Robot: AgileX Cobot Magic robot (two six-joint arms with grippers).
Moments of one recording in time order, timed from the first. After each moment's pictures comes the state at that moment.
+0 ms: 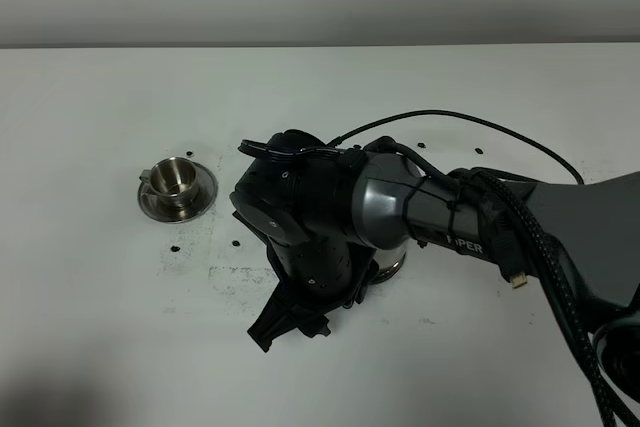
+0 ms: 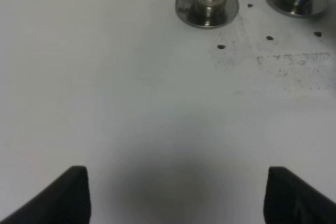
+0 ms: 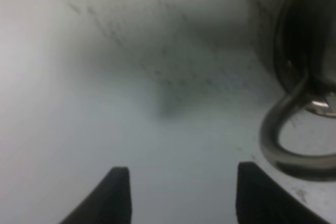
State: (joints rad) left arm 0.00 0.00 -0.46 -0.09 1.07 0.14; right arm 0.98 2.14 -1.57 -0.16 1.19 0.27
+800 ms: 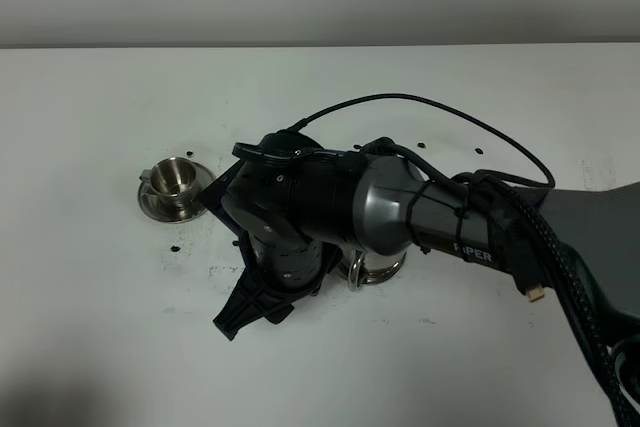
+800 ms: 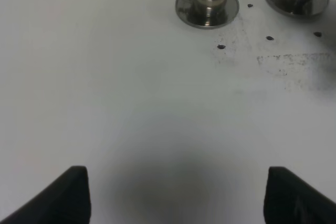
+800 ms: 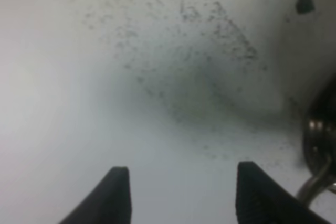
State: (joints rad) left arm 0.00 0.00 -0.46 -0.09 1.07 0.14; right arm 1.00 2.11 -1.57 -0.16 1.00 0.24
